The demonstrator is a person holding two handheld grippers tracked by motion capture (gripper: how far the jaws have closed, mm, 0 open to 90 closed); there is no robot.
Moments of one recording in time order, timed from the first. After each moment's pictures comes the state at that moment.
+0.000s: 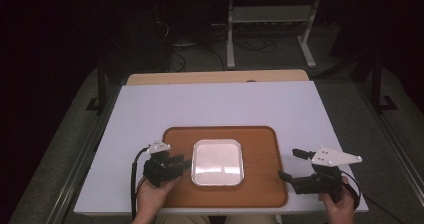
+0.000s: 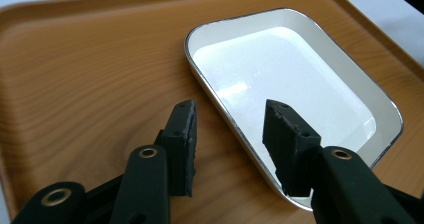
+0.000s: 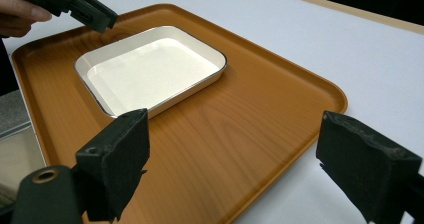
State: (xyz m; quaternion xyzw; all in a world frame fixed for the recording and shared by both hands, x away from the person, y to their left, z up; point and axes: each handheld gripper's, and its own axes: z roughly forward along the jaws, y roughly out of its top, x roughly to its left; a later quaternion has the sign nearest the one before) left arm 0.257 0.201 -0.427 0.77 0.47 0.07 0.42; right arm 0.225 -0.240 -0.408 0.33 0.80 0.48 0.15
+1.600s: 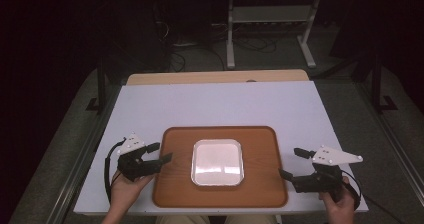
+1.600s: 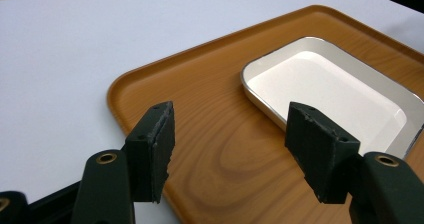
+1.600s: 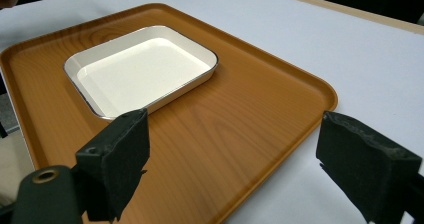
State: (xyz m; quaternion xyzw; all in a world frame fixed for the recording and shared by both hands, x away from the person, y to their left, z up) left arm 0.260 0.263 -0.407 0.78 0.40 0.15 0.46; right arm 0.226 -0.242 -0.409 0.34 0.79 0.48 0.16
